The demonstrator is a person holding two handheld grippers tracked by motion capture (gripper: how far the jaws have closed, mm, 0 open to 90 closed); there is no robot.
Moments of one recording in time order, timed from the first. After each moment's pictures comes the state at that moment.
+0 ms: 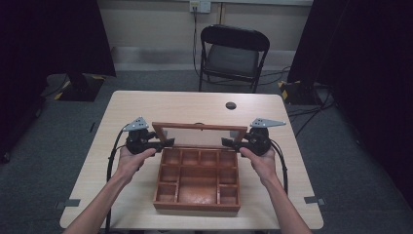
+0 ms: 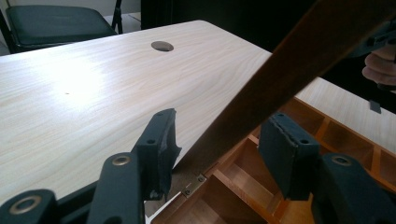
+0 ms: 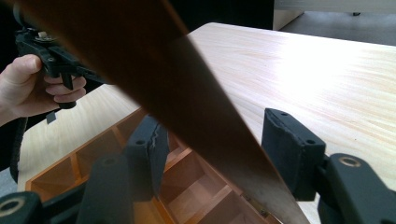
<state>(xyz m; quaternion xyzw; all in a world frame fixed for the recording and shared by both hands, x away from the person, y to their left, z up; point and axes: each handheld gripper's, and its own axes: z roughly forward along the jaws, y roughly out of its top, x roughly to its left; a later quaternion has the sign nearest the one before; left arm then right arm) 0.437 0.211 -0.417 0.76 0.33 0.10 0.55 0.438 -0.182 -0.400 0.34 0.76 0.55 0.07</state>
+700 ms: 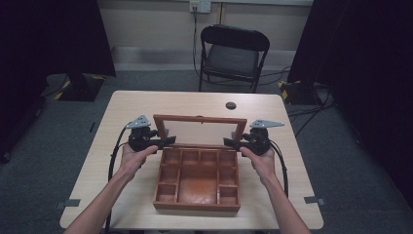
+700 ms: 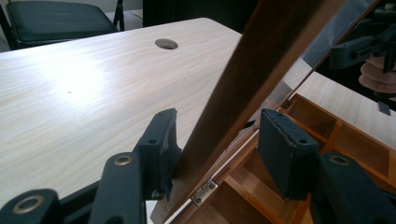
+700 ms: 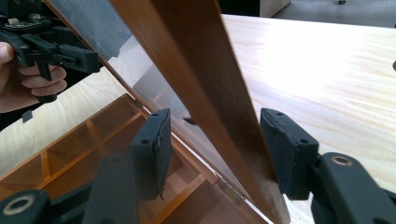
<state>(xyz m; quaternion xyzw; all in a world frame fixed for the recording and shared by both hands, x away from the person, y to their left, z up) 0.449 0.209 -0.423 0.76 0.33 0.10 0.54 0.450 -0.187 -0.418 0.37 0.76 0.53 0.07</state>
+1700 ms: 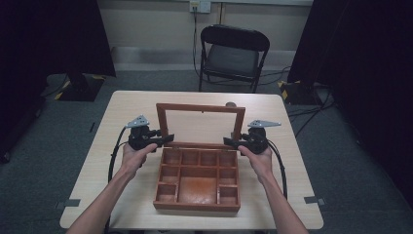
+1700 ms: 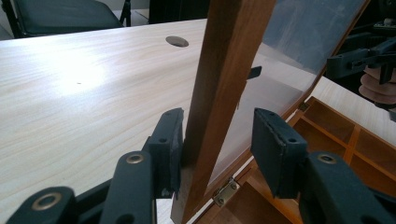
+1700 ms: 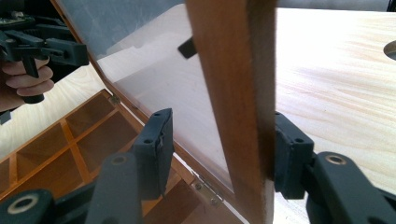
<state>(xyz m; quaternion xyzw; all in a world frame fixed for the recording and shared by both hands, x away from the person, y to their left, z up) 0.461 0.215 -0.437 0.76 0.35 0.10 0.54 0.463 -0.186 -0.434 0.38 0.76 0.52 0.07</state>
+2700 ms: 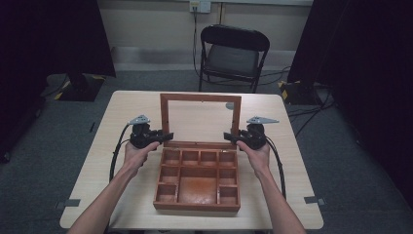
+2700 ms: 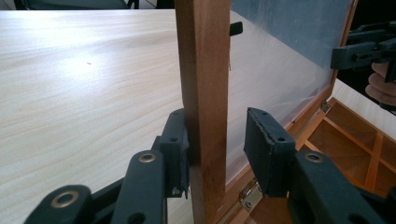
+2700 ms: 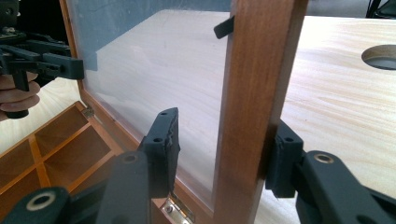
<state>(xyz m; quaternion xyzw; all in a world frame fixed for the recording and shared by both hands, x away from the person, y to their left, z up) 0.477 0.218 -0.452 0.75 0.39 0.07 0.54 0.481 -0.184 -0.440 0.40 0.75 0.52 0.09</state>
